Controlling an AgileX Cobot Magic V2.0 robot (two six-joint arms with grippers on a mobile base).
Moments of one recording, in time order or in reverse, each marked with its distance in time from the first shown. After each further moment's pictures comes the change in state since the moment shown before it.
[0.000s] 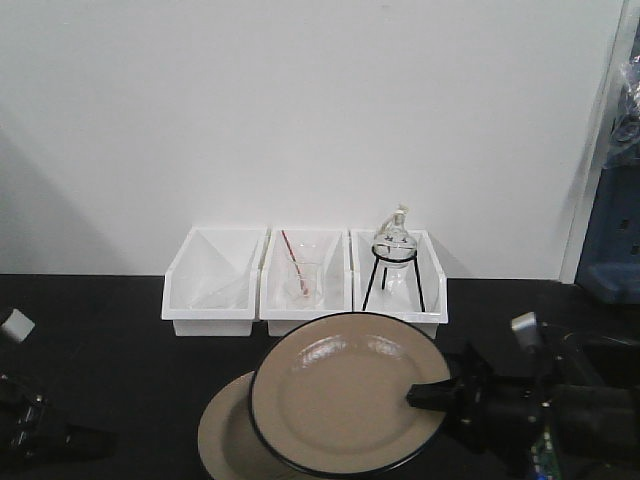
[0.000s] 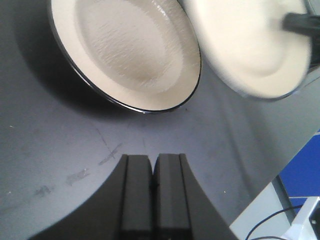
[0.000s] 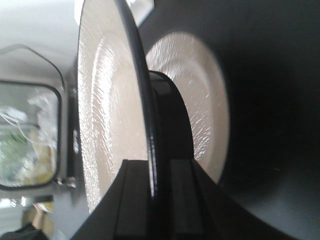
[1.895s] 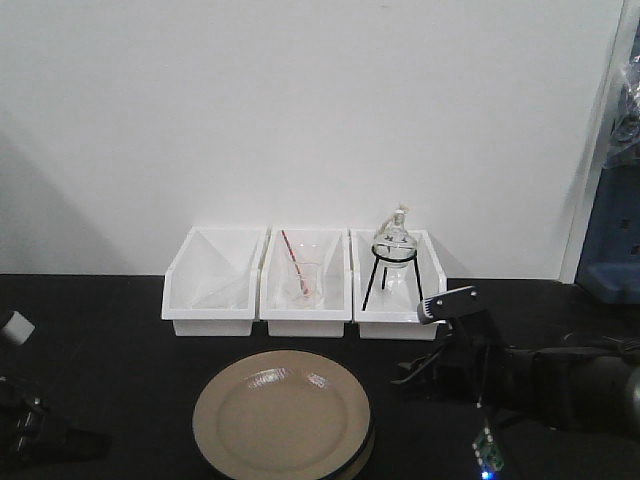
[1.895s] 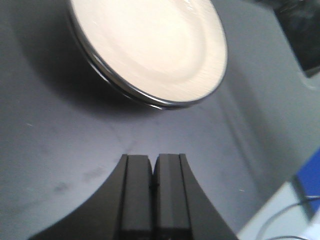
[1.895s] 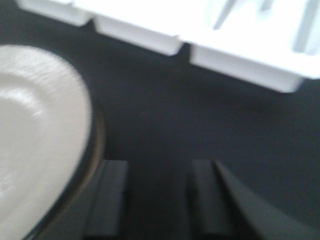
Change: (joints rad) left arm 0.000 -0.005 0.001 0.043 -0.057 0.020; right arm 0.131 0.115 -0.207 0.022 -0.547 -0.962
